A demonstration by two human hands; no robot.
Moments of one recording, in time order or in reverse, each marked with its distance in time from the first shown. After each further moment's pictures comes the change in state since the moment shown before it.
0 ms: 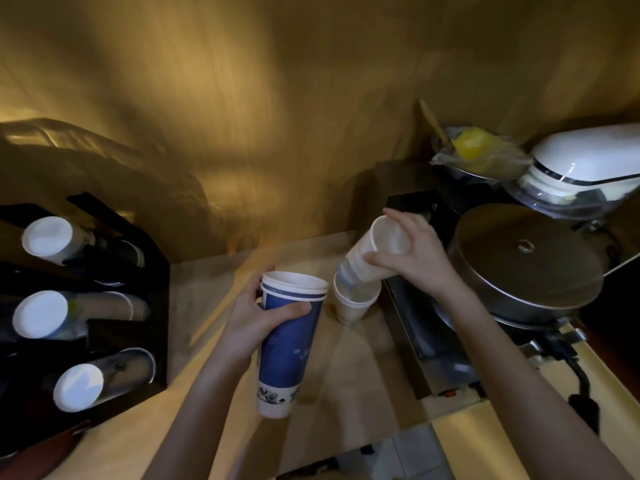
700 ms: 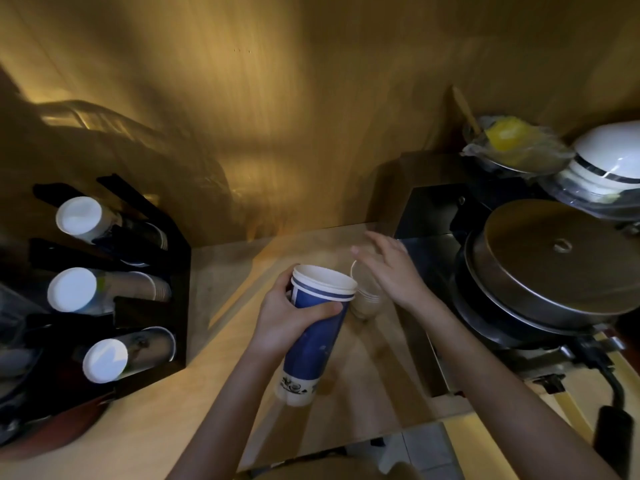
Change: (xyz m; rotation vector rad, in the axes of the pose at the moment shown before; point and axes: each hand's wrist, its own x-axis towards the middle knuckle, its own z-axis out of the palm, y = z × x) left_hand -0.008 -0.006 0.016 0.112 0.046 -0.026; right_hand 0.002 0.000 0.068 0.037 -0.159 0.044
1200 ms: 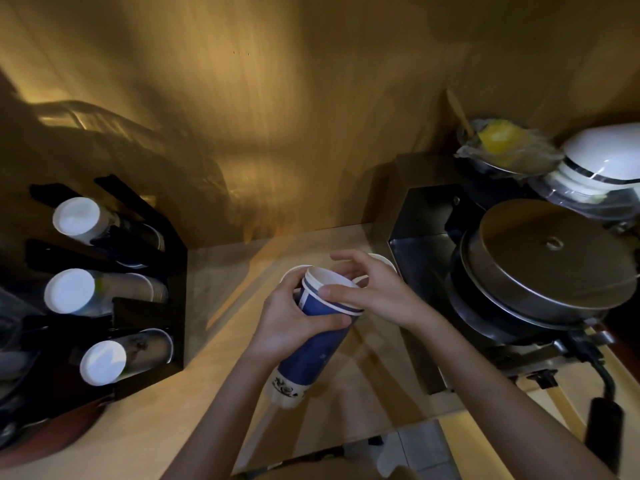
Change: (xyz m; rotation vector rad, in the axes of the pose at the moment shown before) left_hand -0.005 0.001 -0.003 0.190 -0.069 0.168; right_hand -0.044 -0.041 -0.005 0.257 -0.283 -0.025
